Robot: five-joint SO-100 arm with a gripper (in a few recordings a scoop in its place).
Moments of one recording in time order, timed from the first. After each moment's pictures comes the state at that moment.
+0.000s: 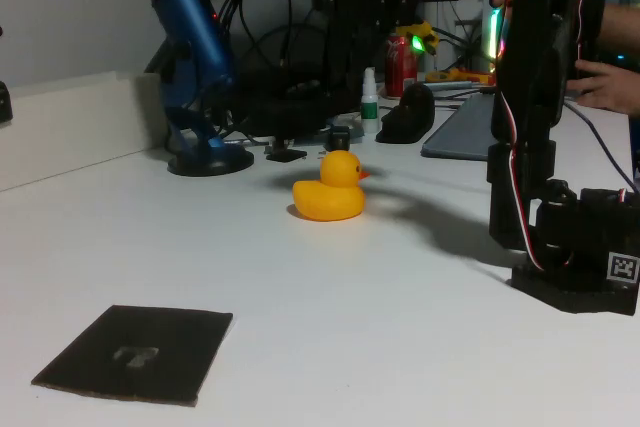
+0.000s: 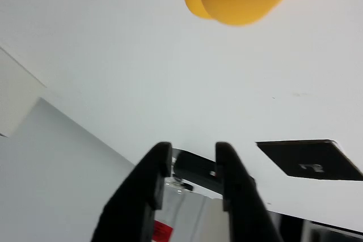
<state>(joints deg) 22.2 93.8 68.1 91.6 -4.7</state>
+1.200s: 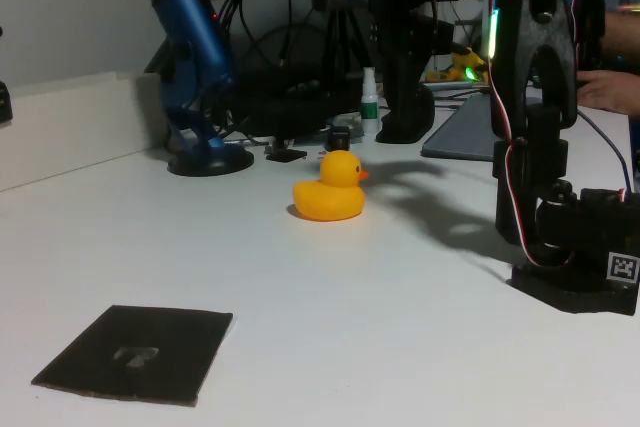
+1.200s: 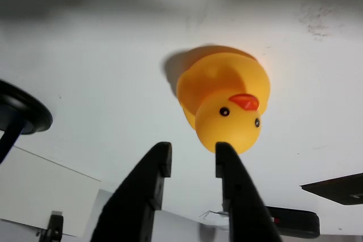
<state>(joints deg) 38.9 81.7 67.7 91.4 -4.7</state>
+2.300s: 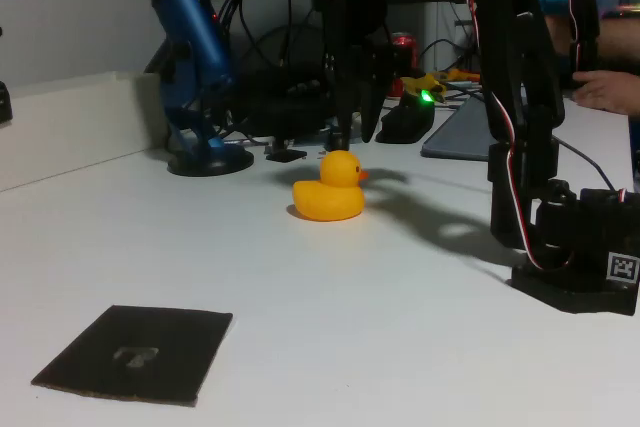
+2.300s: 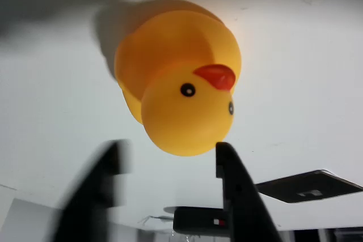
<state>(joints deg) 26.5 74.9 67.2 91.4 -4.1</state>
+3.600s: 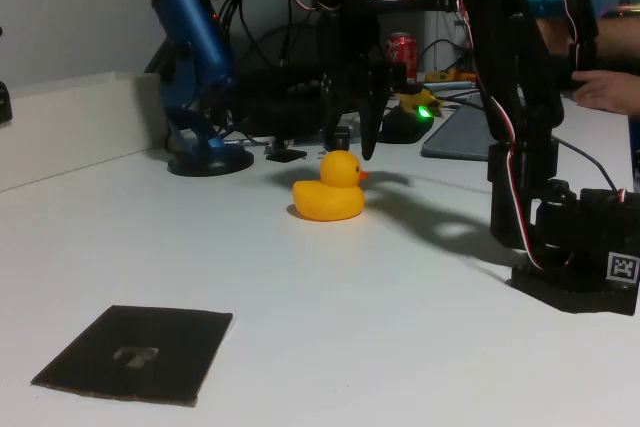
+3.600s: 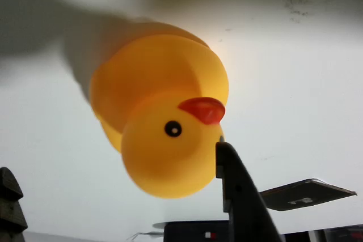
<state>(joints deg) 25.8 69.3 67.0 91.1 -4.6</state>
